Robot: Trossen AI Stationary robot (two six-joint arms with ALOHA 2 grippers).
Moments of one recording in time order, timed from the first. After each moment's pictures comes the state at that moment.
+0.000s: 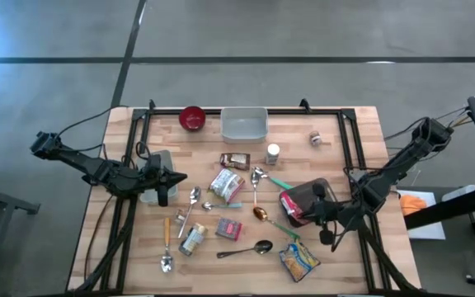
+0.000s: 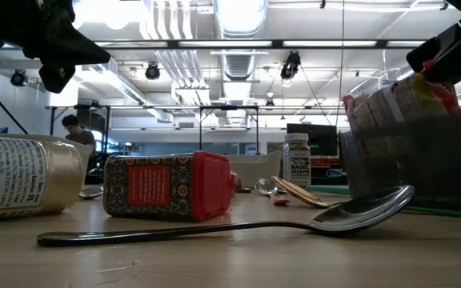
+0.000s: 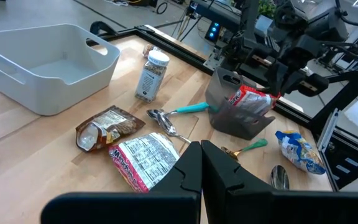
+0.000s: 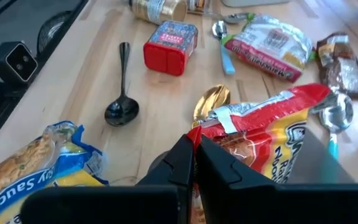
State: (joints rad) left arm -0.40 0.53 0.35 -0.16 -0.61 -0.60; right arm 0.74 1.02 0.44 -0.07 0.57 0.46
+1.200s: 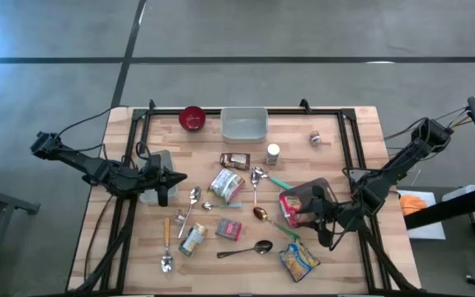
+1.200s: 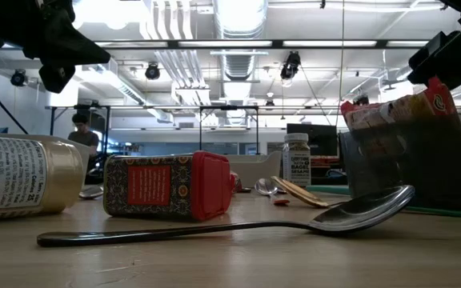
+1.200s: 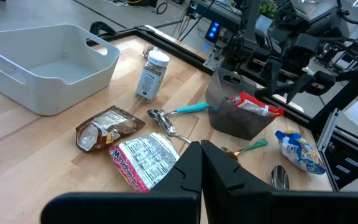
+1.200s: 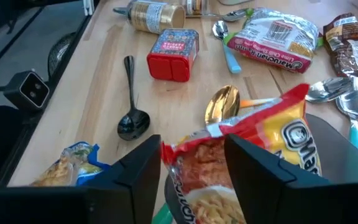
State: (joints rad) left arm -0.40 0.53 0.35 -0.16 -0.61 -0.60; right arm 0.74 1.04 0.44 -0.02 0.58 0.58
